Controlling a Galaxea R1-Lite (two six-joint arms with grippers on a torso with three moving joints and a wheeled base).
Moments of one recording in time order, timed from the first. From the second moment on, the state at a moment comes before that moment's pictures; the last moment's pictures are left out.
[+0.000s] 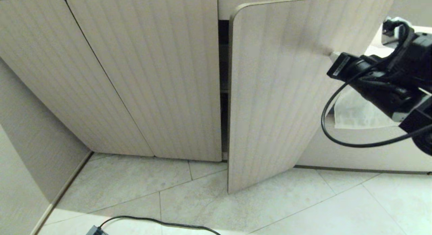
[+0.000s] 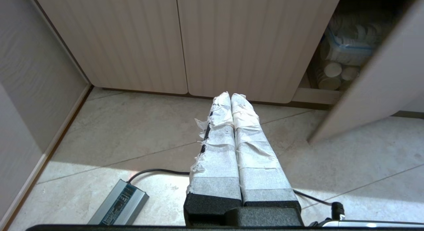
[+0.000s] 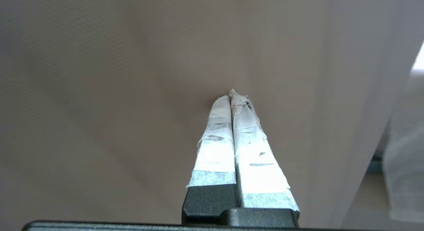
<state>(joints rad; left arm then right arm) 0.00 0.00 0.00 0.00 0.01 -0.03 0.27 1.69 -1.03 -0.91 -0.20 0.20</state>
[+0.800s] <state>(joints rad) 0.00 0.00 0.00 0.00 0.01 -0.03 0.26 1.83 -1.07 -1.17 -0.29 0.09</state>
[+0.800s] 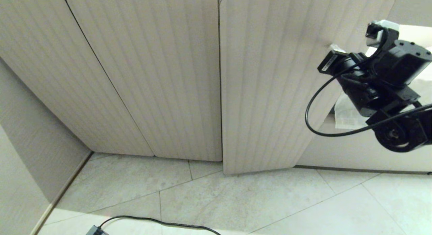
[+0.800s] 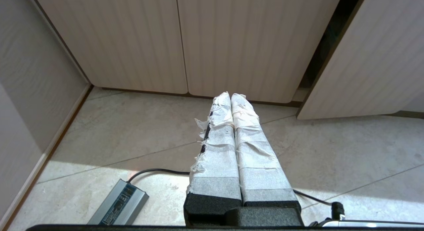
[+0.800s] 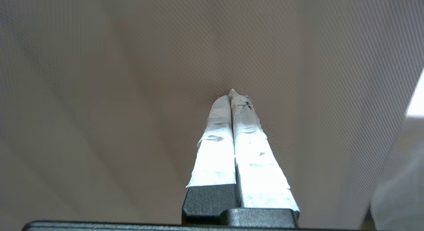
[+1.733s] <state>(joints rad) 0.00 0.00 0.00 0.00 0.00 -0.03 0.27 1.28 -0.41 -1.09 -0.28 0.05</state>
